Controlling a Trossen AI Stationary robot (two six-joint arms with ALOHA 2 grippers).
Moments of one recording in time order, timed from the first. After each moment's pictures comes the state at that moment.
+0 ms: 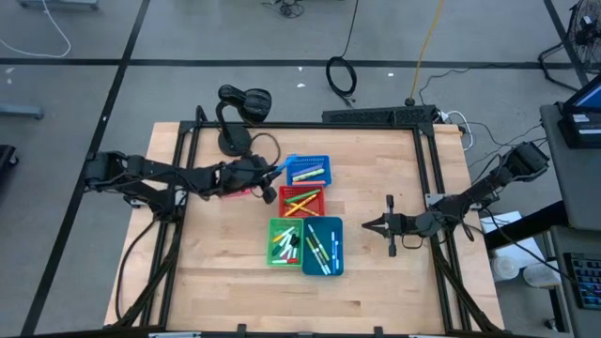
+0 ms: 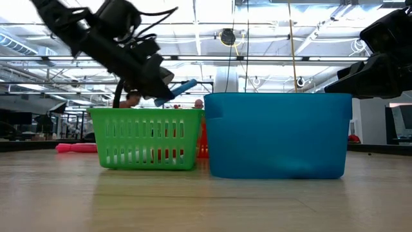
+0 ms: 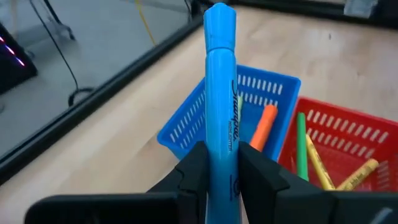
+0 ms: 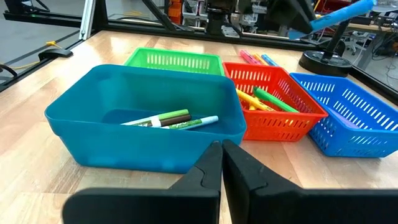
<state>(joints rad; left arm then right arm) 0.15 1.36 0.55 0.35 -0.35 -0.14 0.54 0.99 0.02 0.71 0.55 0.06</state>
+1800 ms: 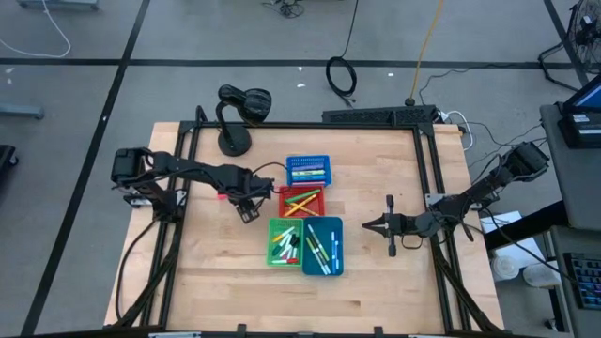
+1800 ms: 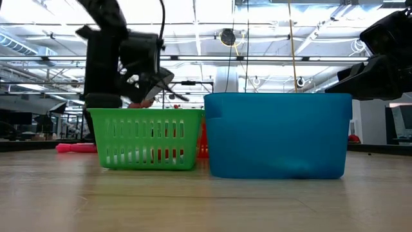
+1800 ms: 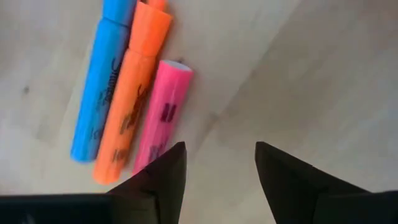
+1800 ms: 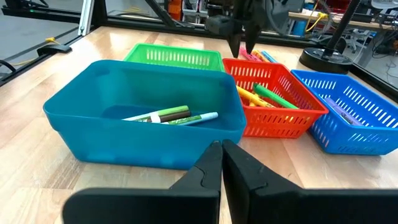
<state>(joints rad) 0.11 1.62 0.92 -0.92 -0.13 -0.45 0.54 0.99 0.02 0.69 0.55 0.07</state>
